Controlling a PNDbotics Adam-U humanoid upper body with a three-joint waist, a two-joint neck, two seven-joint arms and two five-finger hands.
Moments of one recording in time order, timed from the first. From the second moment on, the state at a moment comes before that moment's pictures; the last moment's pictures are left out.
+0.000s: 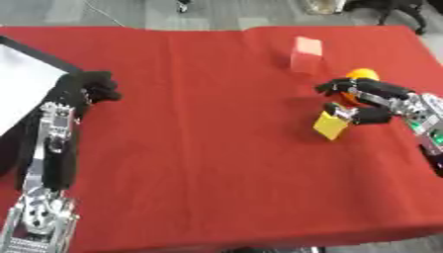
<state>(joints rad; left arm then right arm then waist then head) -0.21 0.11 -0.28 -1.97 -0.19 -0.01 0.10 -0.52 -0.62 0.11 -1.13 0.62 -0.64 0.36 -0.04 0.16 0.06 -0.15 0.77</state>
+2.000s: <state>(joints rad) -0.21 0.11 -0.28 -1.97 -0.18 -0.01 0.10 -0.50 -0.63 0.12 -1.12 0.70 -0.63 0.38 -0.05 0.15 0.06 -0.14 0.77</state>
